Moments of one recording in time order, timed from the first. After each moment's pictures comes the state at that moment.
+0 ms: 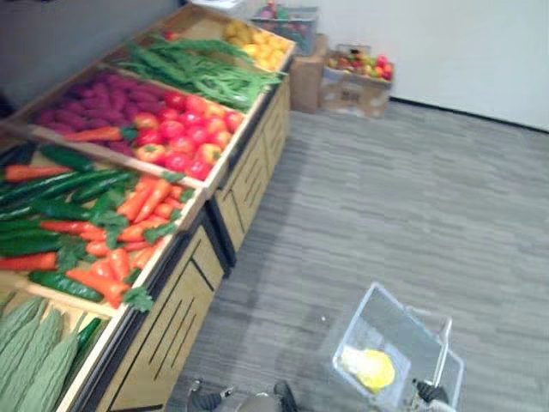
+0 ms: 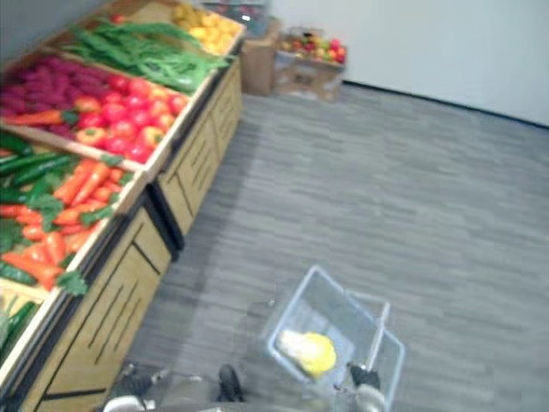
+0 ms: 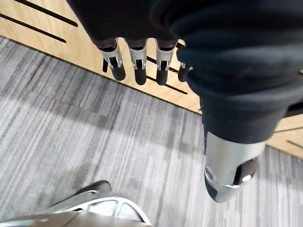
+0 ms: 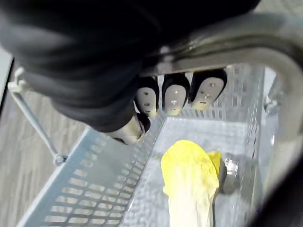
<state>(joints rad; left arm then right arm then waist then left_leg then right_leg) 0.12 0.08 0.27 1.00 0.24 -0.12 0.21 0.00 -0.06 -0.46 1.12 0.00 -0.15 -0.12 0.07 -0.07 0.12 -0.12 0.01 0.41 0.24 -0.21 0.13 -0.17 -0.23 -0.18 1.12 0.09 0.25</state>
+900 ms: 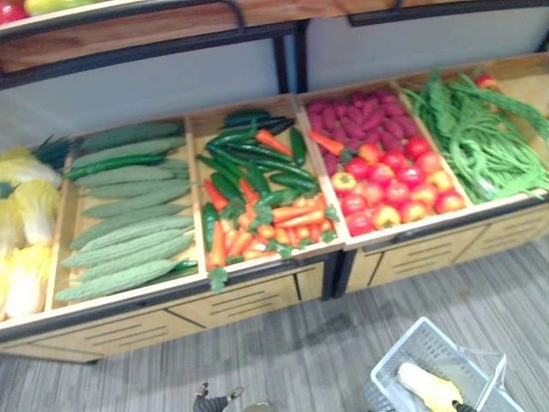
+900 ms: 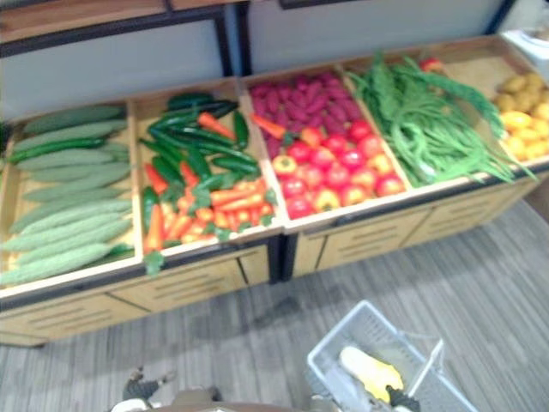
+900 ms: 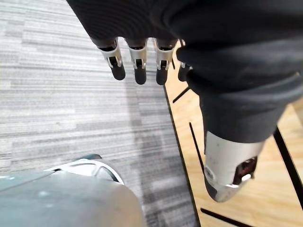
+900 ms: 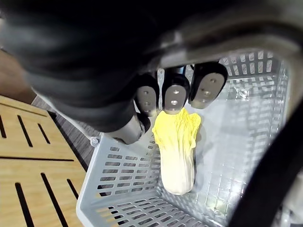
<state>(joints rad) 0.12 0.05 0.32 1.04 0.20 -0.13 0.22 0.04 -0.11 -0.69 1.17 0.04 -0.14 -0.12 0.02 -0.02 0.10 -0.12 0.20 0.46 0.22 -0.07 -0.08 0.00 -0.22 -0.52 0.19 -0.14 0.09</state>
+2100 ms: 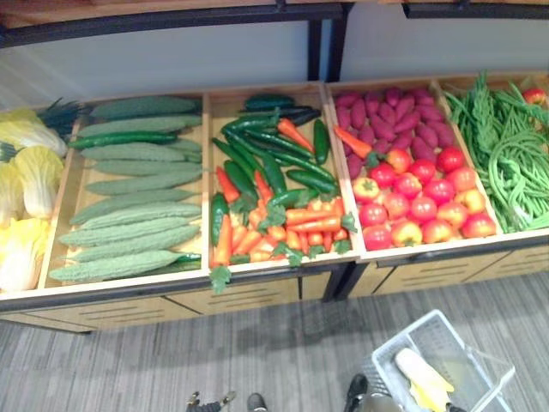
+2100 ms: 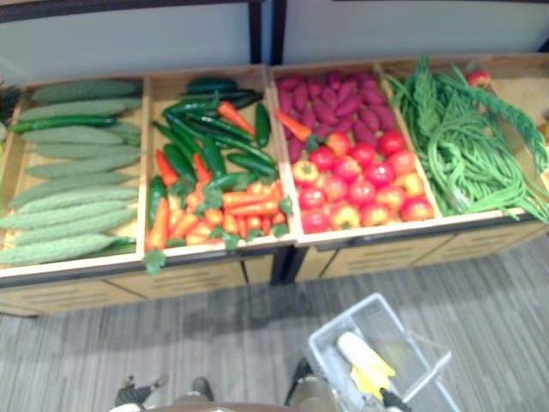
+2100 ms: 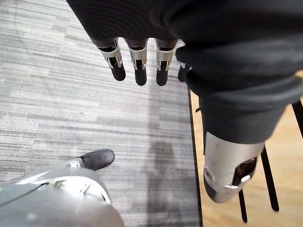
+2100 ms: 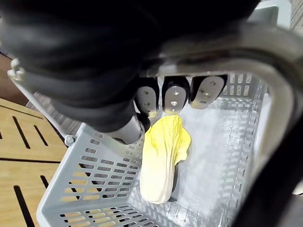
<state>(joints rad) 0.11 0.04 0.49 1.08 0.18 -0.12 0.23 0.02 -0.08 -0.85 1.21 0.06 -0.11 -0.12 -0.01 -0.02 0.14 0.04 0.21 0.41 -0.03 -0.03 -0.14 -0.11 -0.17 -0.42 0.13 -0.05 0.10</state>
